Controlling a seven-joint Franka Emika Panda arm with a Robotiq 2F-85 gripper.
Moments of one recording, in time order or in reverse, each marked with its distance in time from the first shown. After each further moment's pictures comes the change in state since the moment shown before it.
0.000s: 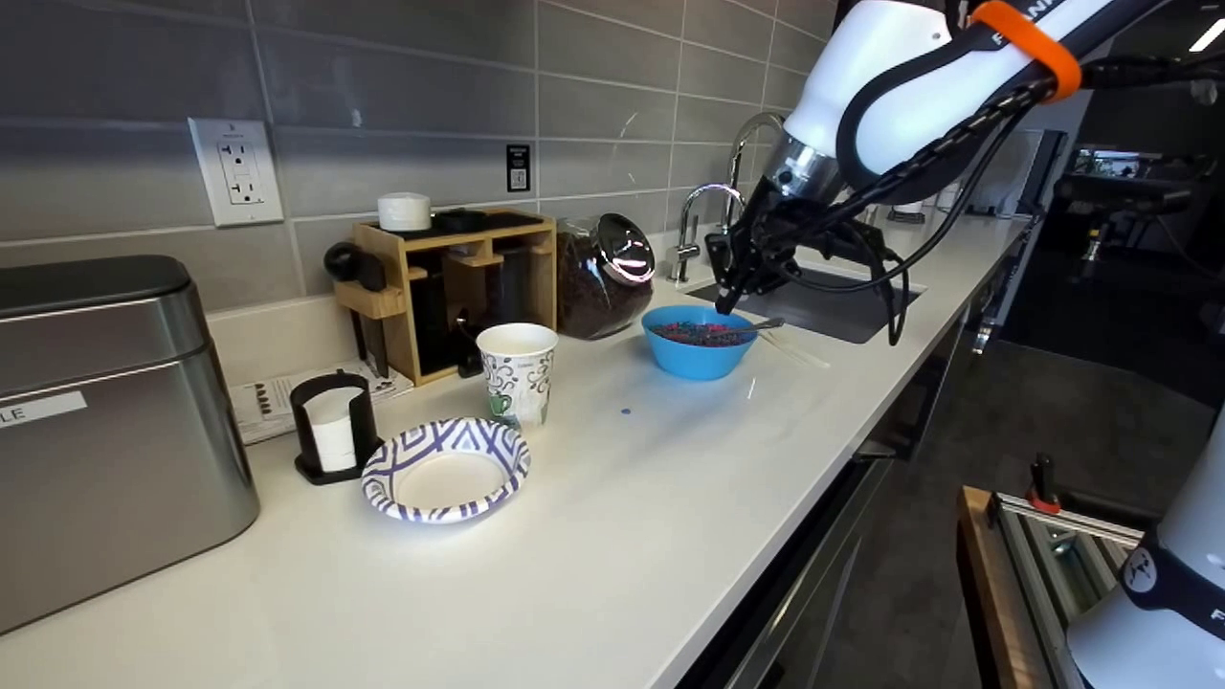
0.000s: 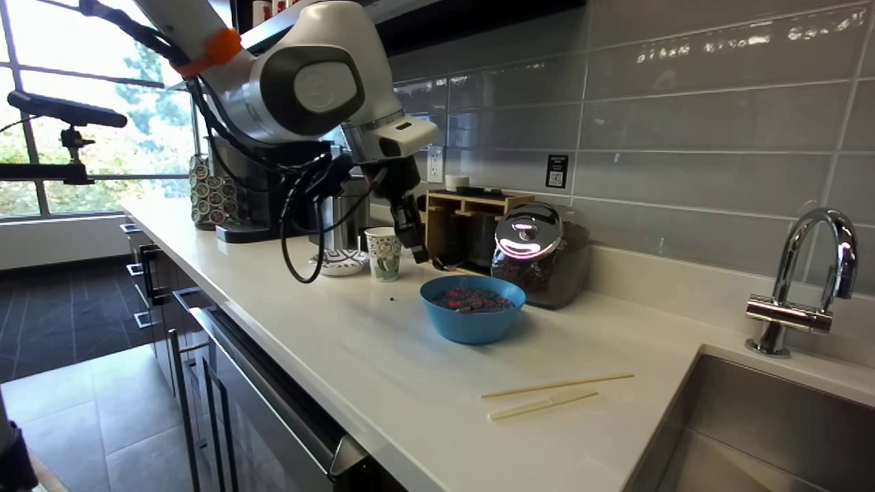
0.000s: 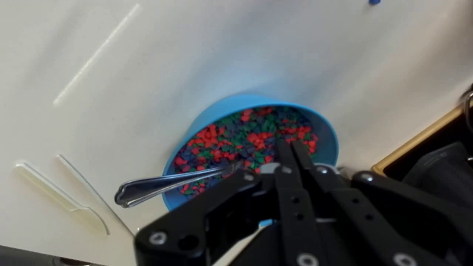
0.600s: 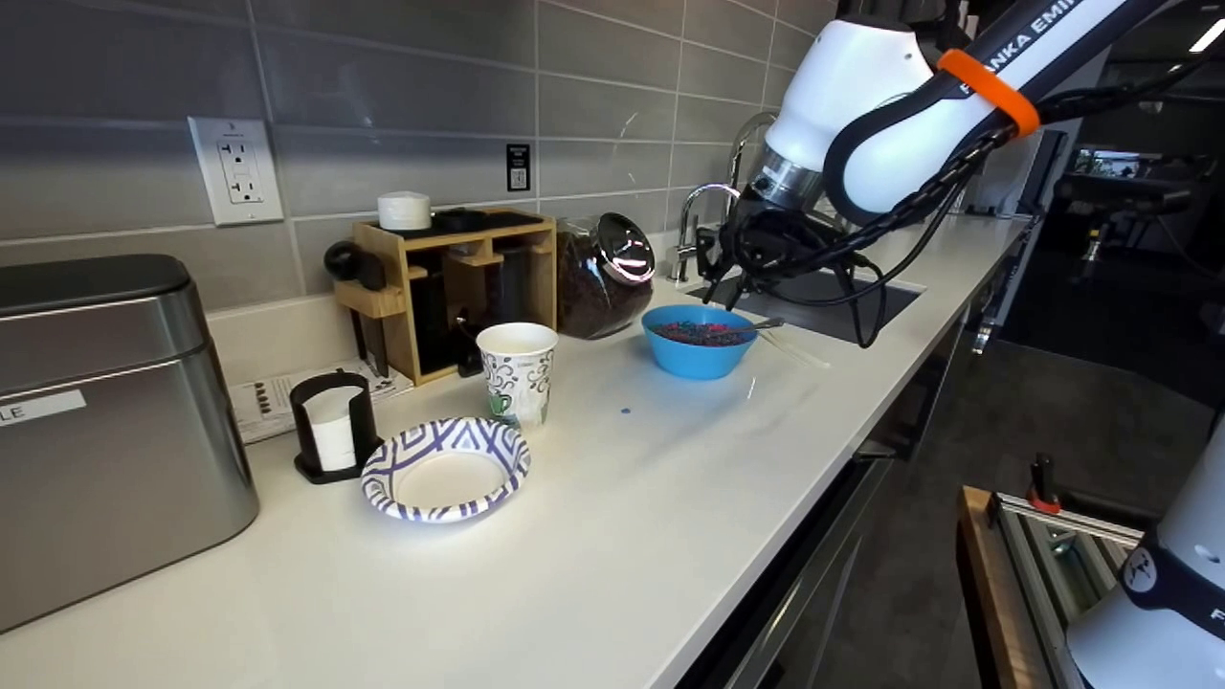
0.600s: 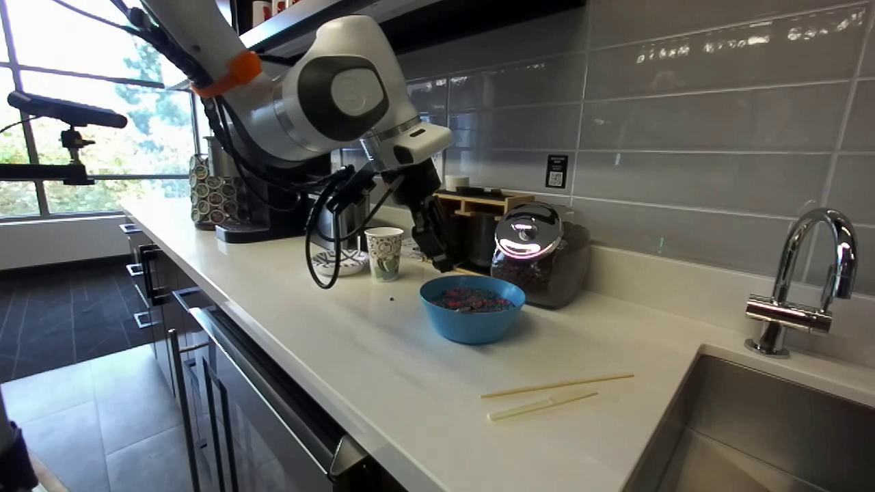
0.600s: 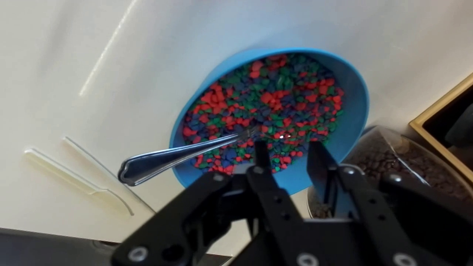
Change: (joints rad) arm -0.141 0.093 0.084 0.062 -0.222 0.054 0.288
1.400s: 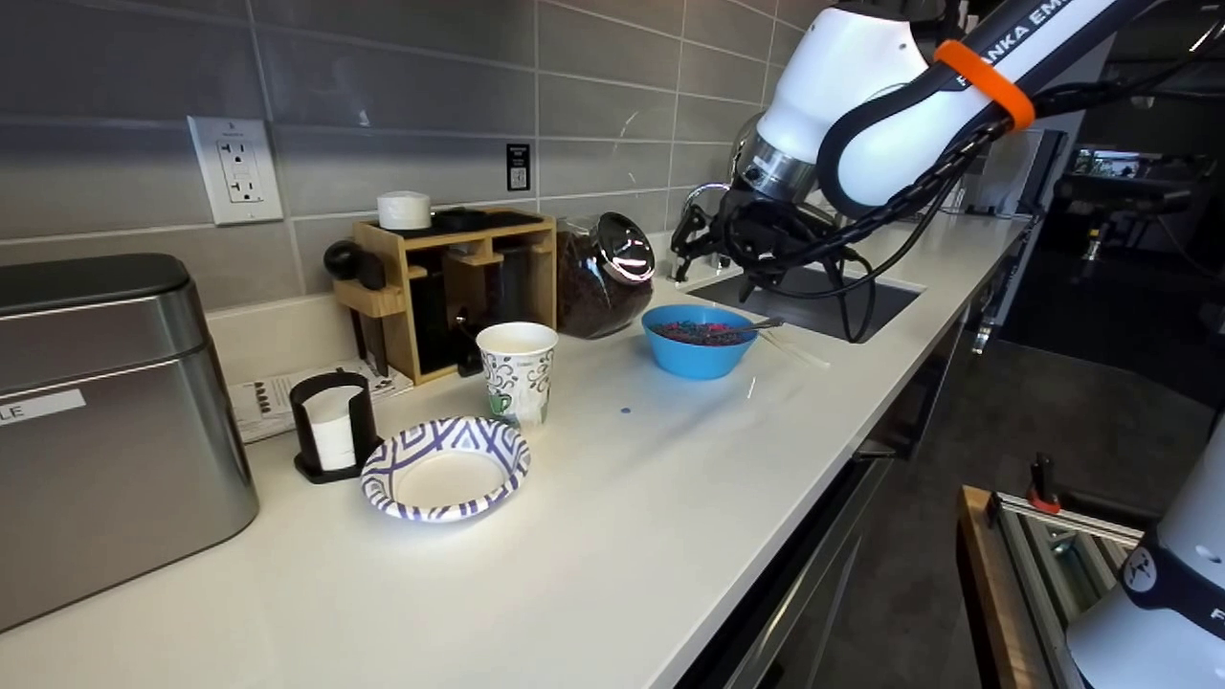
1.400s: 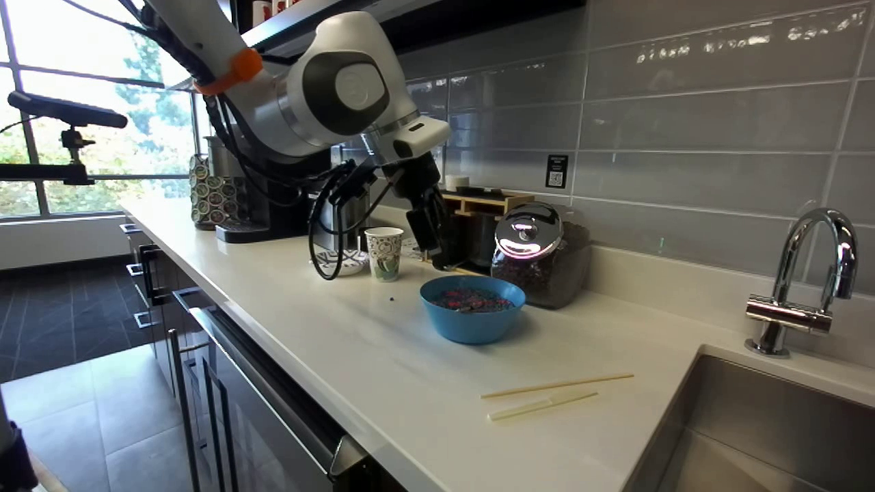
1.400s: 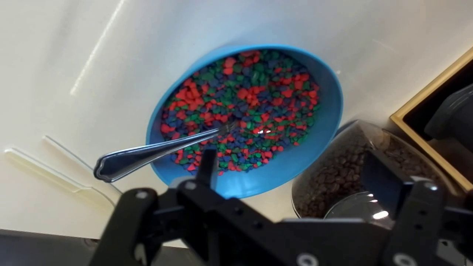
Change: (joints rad) arm 0.013 0.004 0.007 0.025 -0.011 0.000 0.038
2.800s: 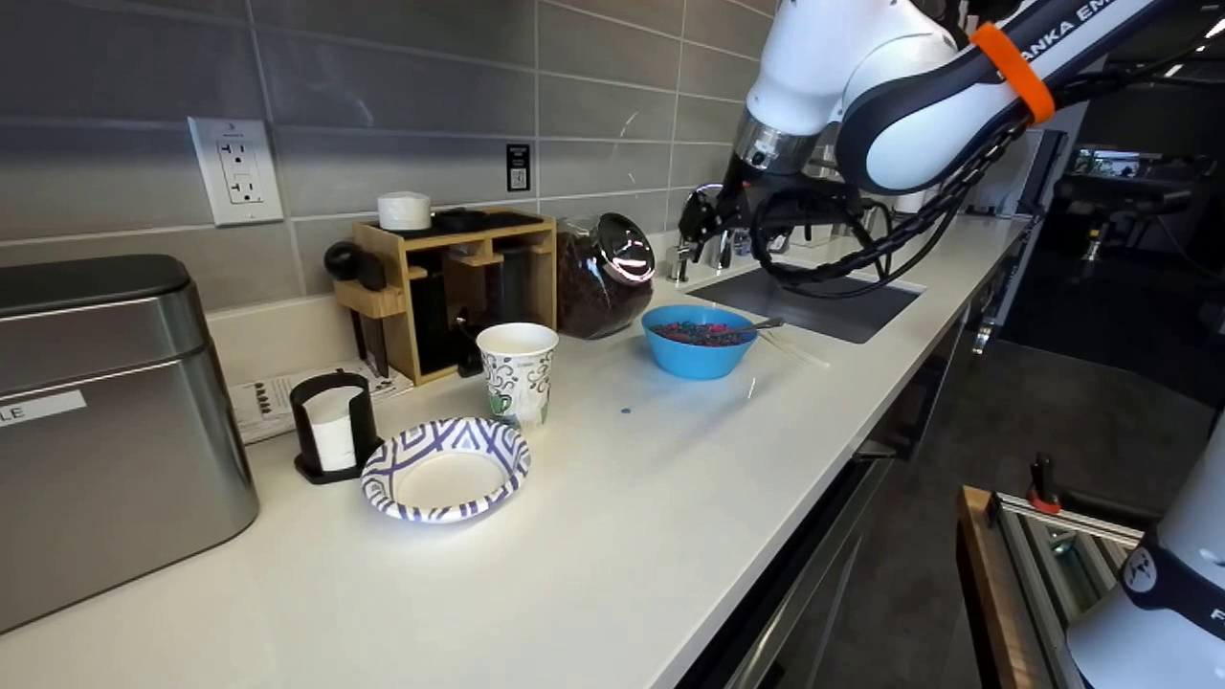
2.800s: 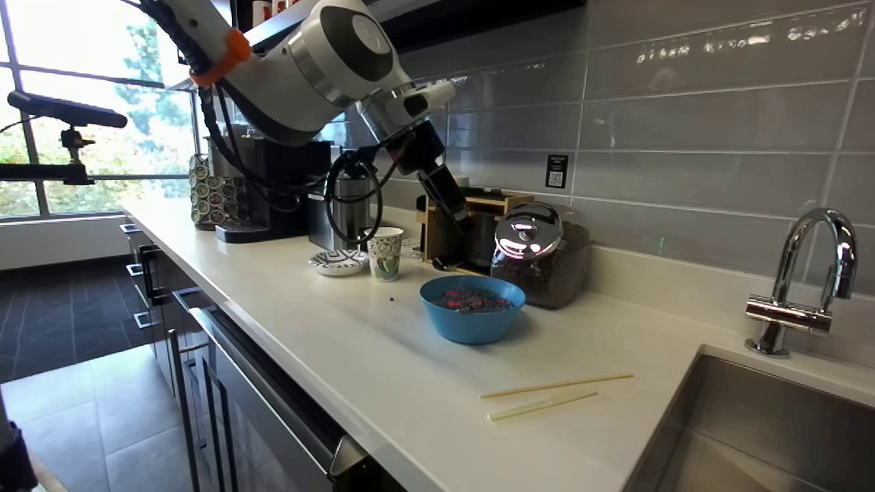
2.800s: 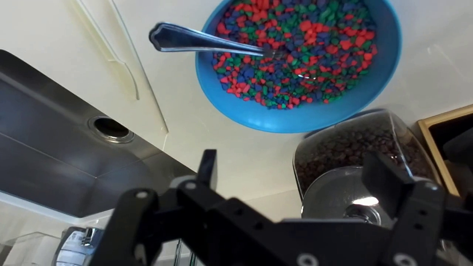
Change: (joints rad) arm 0.059 -0.043 -0.059 0.088 -0.399 -0.205 -0.036
